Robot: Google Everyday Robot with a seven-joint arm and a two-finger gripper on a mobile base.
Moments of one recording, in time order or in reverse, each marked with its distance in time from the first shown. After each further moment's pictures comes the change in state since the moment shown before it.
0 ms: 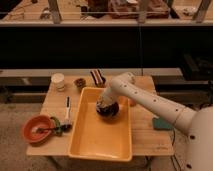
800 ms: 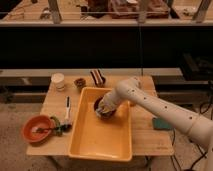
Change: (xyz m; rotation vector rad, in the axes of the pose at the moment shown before) arm -0.013 0.040 -0.036 0.013 -0.060 -0.051
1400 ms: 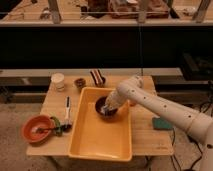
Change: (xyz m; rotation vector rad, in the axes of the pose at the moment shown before) arm 0.046 -0.009 0.003 0.007 0.156 0.065
